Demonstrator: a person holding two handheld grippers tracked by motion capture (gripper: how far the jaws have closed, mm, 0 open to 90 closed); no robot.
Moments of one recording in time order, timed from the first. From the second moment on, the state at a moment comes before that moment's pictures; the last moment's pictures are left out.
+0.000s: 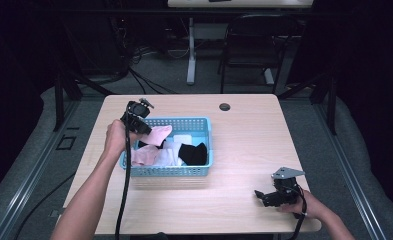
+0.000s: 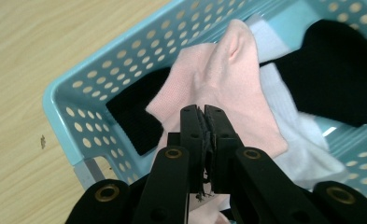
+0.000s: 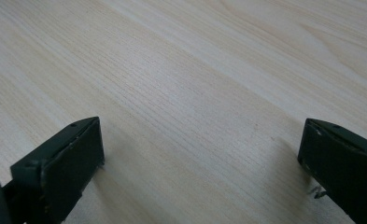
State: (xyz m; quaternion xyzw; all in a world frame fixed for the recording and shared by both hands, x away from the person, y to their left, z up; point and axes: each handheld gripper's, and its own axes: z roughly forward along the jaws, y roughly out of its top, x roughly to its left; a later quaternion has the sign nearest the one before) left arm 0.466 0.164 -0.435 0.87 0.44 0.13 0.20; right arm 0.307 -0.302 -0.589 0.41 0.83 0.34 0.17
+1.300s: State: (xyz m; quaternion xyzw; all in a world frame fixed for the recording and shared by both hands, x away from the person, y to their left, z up) left arm 0.438 0.211 -0.370 0.85 0.44 0.18 0.24; right arm 0.307 -0.303 -0.589 0.41 0.83 0.34 0.17
